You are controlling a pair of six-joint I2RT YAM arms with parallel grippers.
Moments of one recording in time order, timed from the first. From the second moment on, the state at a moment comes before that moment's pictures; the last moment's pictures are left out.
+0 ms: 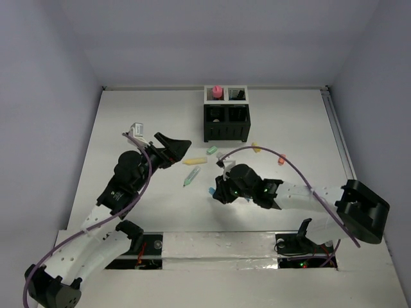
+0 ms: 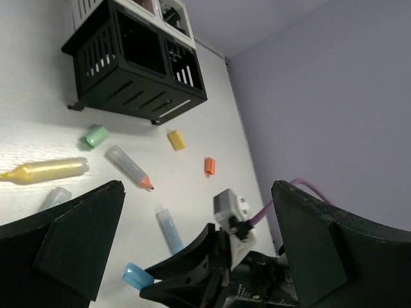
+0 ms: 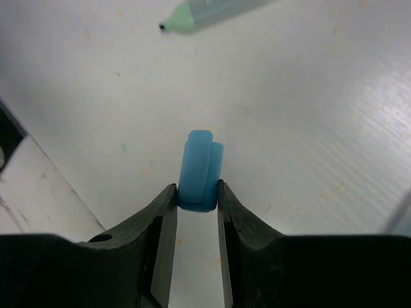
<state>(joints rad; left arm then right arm) -0.53 0.67 0.57 0.01 0.00 -0.96 1.01 1.32 0.62 0.11 0.00 0.43</state>
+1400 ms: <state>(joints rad) -0.53 0.63 0.71 -0.21 -0.06 -0.52 0.92 1.42 0.86 -0.46 0.32 0.52</state>
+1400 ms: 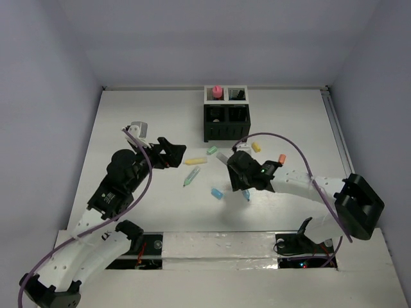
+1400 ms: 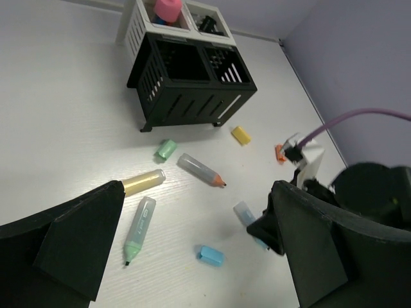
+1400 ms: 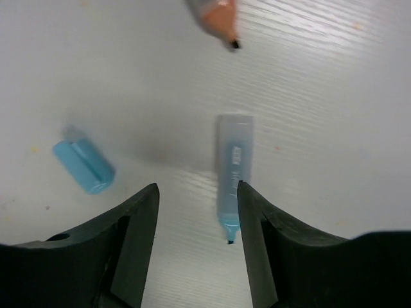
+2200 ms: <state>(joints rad) -0.53 0.74 0.71 -0.20 0.17 -0.49 0.80 1.51 0.83 -0.52 0.23 0.59</state>
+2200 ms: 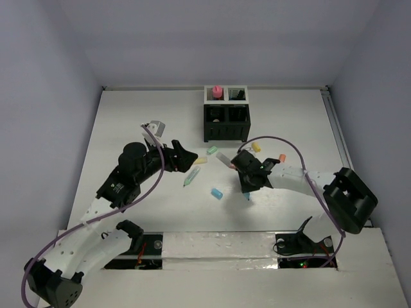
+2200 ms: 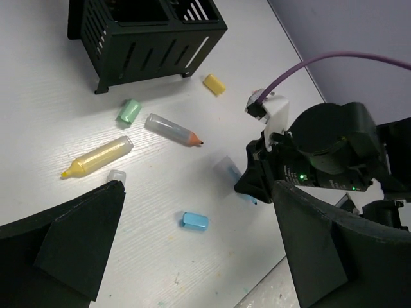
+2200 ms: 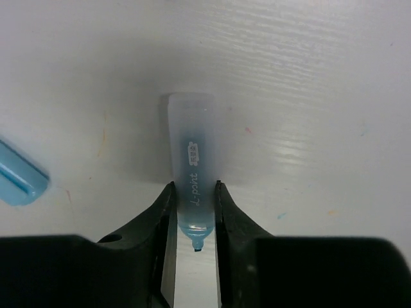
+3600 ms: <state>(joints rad) -0.53 1.03 0.55 0.21 0.49 -0.88 0.92 1.33 1.02 -0.25 -0.13 0.16</state>
